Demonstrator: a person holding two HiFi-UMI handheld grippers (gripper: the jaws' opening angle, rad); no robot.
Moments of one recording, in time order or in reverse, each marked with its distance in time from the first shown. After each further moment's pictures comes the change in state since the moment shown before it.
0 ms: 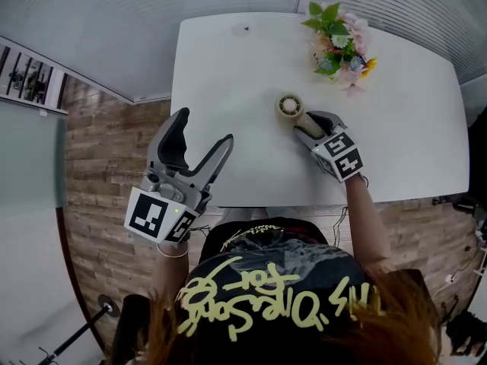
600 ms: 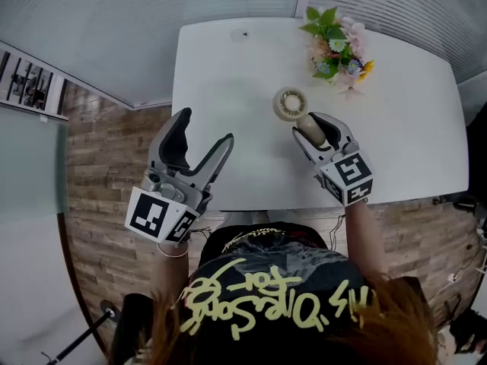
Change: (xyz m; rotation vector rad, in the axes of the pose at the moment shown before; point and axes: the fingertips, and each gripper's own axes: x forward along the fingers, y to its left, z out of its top) left arm 0.005 0.003 0.009 0.010 -0.019 -0.025; right arm -0.059 0.018 0.071 0.045 -0.313 -0.087
